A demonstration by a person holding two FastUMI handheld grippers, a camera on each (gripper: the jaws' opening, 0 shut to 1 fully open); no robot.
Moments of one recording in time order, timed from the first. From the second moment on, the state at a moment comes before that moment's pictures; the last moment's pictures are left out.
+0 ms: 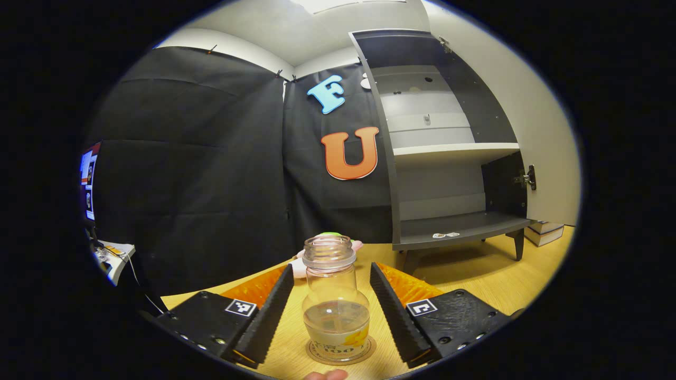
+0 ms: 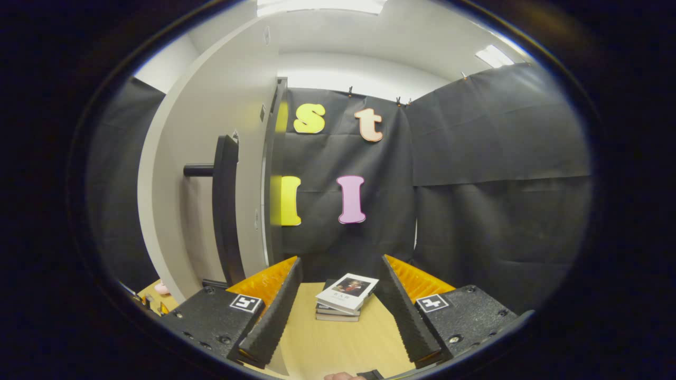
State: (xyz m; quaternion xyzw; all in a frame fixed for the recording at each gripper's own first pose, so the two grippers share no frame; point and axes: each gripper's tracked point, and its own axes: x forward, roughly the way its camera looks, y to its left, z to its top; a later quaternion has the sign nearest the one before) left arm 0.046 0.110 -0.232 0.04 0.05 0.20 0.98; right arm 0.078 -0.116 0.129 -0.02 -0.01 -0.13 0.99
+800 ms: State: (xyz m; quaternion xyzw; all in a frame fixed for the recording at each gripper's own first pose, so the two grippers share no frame) left arm 0.031 0.089 -0.103 0.01 0.03 0.15 0.99; right arm 0.083 -0.114 0.124 -0.01 -0.03 -0.10 0.99
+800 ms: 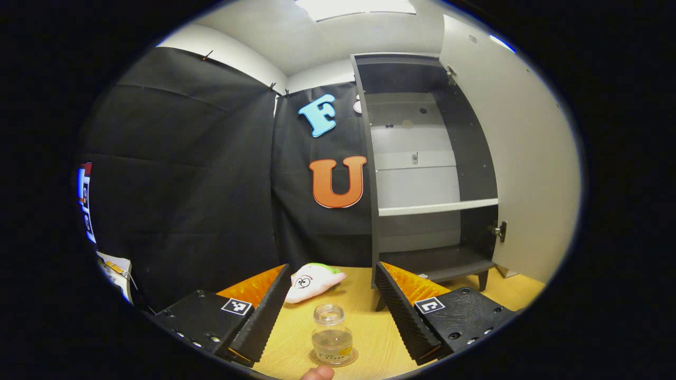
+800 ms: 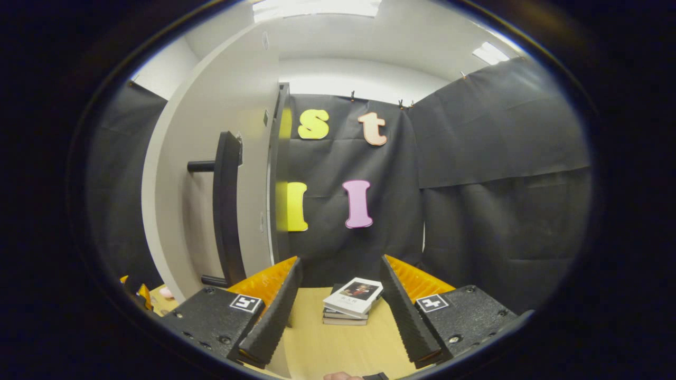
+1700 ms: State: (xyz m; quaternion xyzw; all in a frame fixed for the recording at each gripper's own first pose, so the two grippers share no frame) left arm 0.046 0.016 0.005 0.04 0.03 0.07 1.00; right arm 0.085 -0.111 0.121 -0.03 -0.03 -0.07 1.00
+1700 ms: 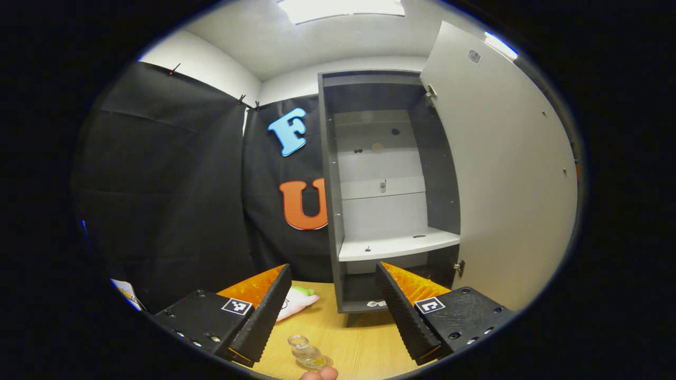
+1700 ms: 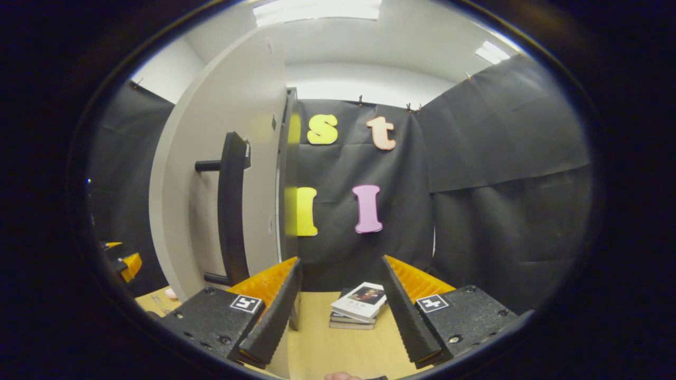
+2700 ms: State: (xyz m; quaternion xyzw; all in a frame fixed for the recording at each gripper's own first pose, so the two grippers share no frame) left arm 0.029 -0.001 -0.005 0.03 0.04 0.03 1.00; right arm 0.088 -0.040 0.118 -0.03 0.00 0.03 1.00
